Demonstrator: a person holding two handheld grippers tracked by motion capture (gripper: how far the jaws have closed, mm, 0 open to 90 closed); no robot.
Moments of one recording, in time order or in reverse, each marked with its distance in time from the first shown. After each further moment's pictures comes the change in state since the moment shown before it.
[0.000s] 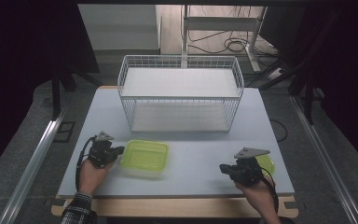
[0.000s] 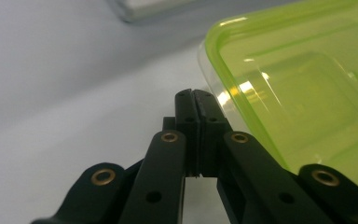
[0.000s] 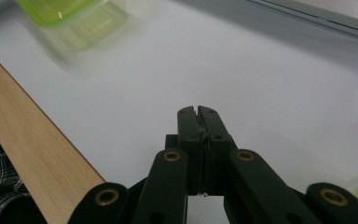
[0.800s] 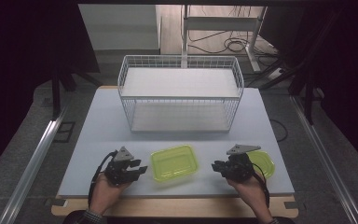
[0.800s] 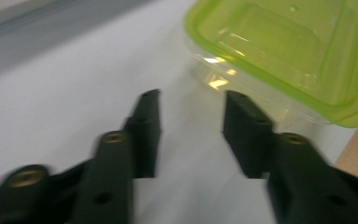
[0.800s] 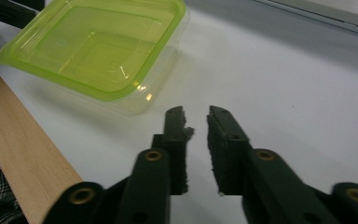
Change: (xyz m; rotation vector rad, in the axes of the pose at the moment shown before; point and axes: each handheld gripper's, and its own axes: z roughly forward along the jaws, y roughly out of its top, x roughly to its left) left arm -0.068 -0.016 -0.007 -0.035 -0.099 0.148; right arm 0.001 0.009 0.022 0.006 0.024 0.014
